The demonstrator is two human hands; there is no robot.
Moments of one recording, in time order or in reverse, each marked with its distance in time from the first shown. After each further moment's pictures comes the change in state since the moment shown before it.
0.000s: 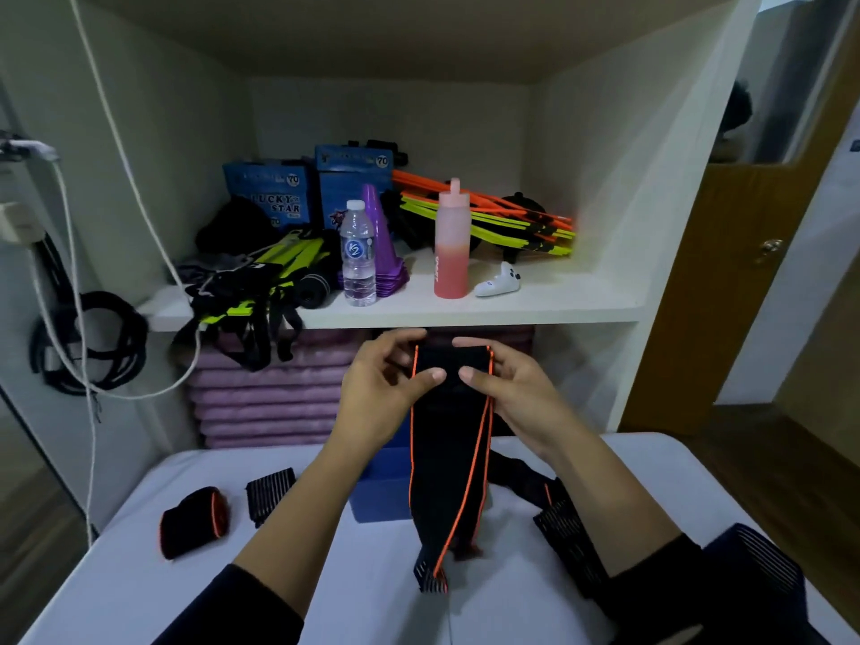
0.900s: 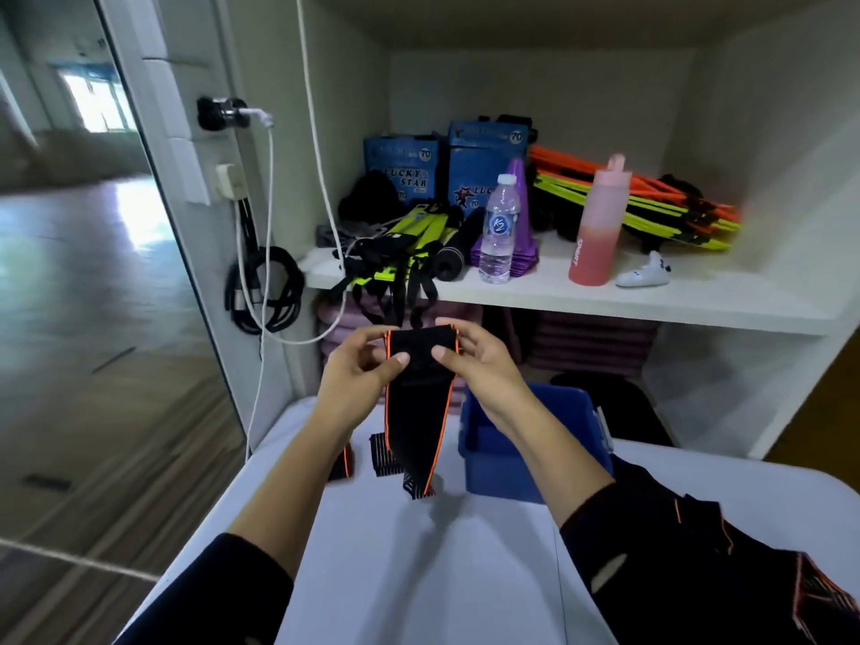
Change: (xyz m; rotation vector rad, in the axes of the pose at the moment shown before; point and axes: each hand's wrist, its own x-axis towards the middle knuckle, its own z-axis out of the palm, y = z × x) left_hand -0.033 -0.067 -0.172 -0.025 0.169 -0.268; right_hand 0.061 0.054 0.185 0.046 -0.172 0.013
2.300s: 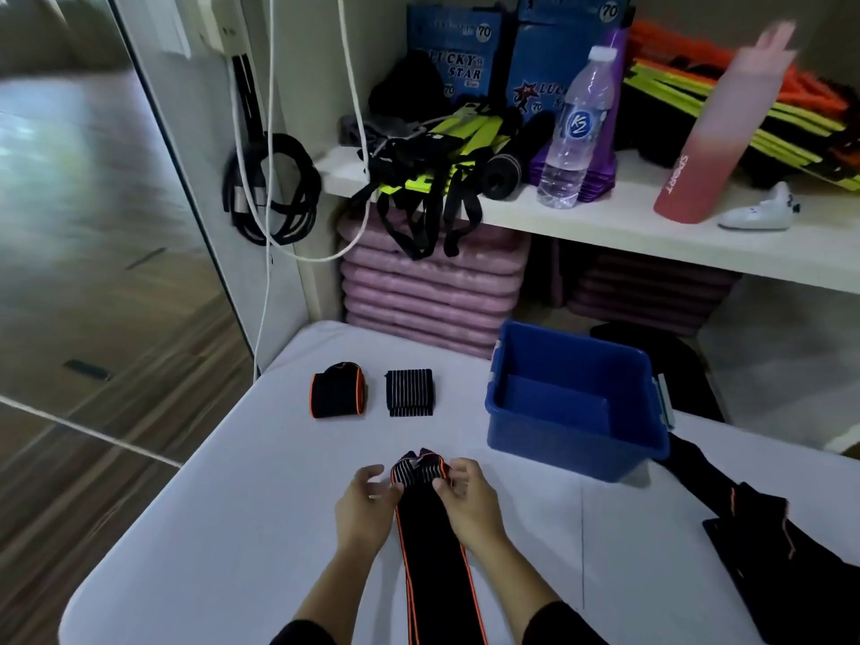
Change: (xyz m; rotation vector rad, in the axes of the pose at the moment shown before) left_hand -0.108 -0.219 0.048 0.180 0.205 -0.748; right_hand -0.072 0.244 0.002 -0.528 0.064 0.555
